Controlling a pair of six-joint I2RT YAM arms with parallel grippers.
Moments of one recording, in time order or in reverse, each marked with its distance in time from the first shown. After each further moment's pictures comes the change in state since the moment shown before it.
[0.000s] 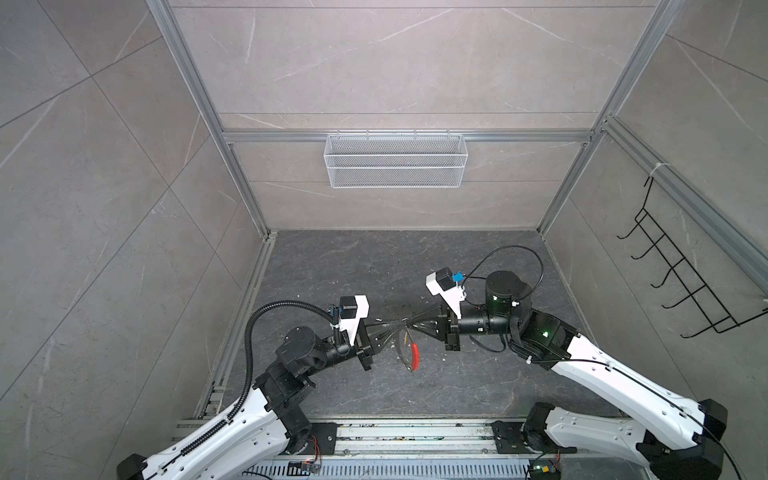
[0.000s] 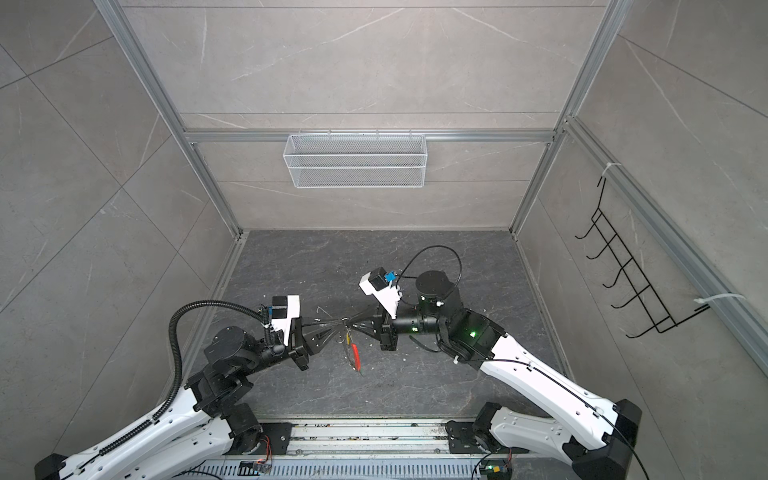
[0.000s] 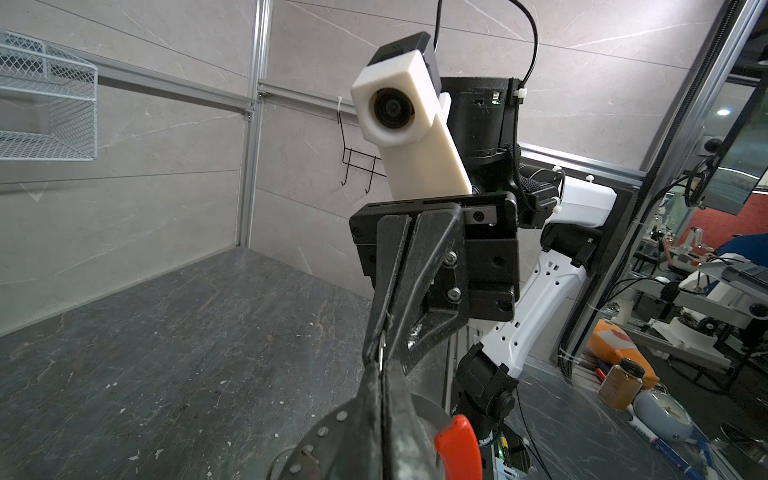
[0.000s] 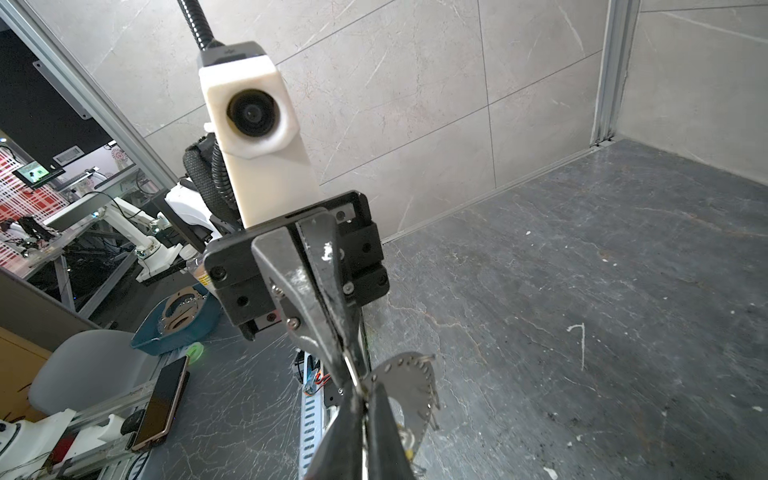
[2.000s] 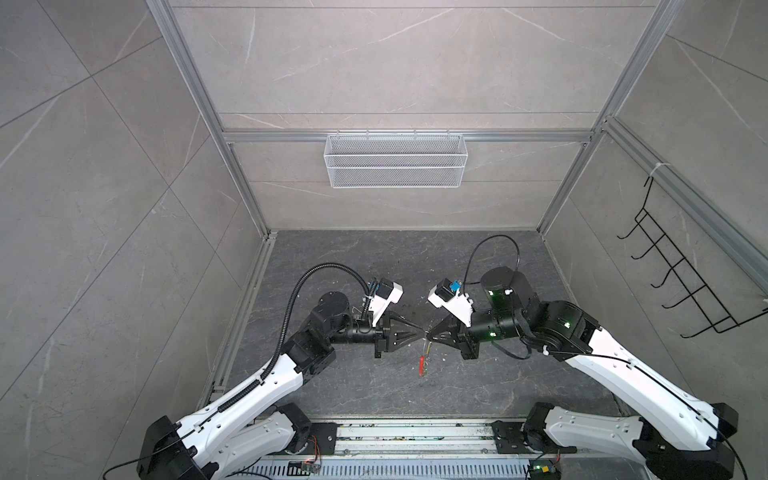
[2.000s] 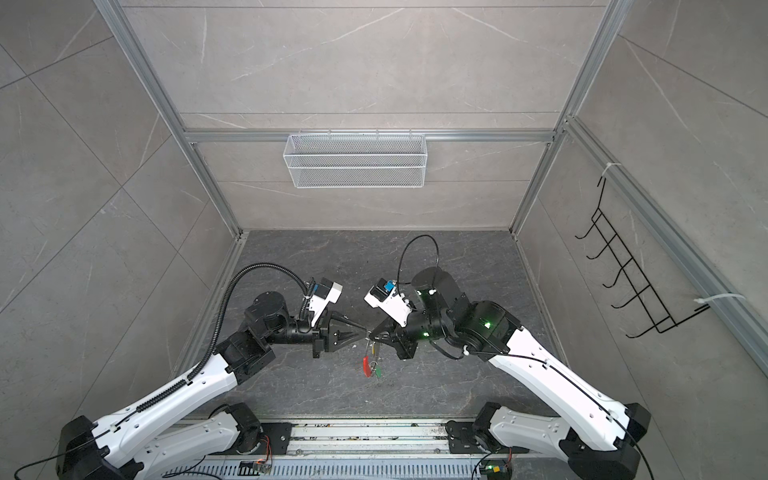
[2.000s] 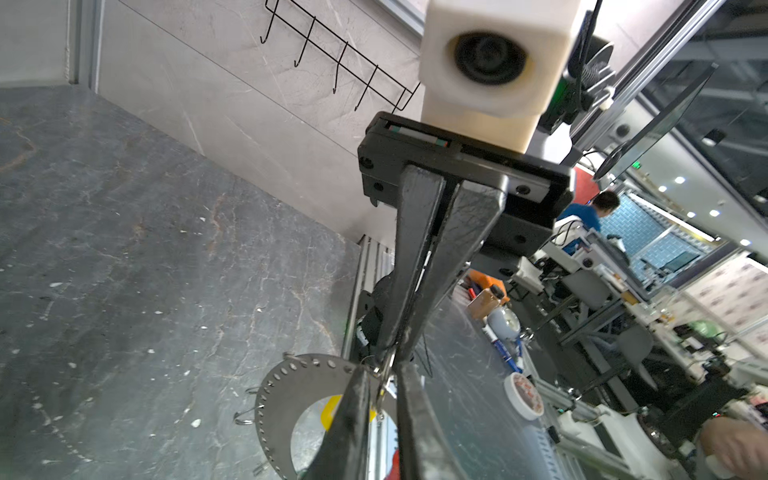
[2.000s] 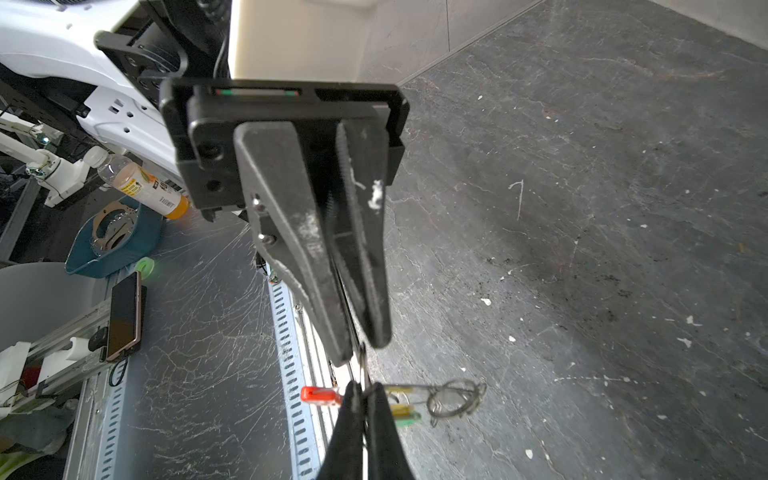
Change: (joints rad) left arm 0.099 0.308 0.160 -0.105 0.457 -0.181; right arm -0.008 0.037 0.223 -0.613 0.138 -0.207
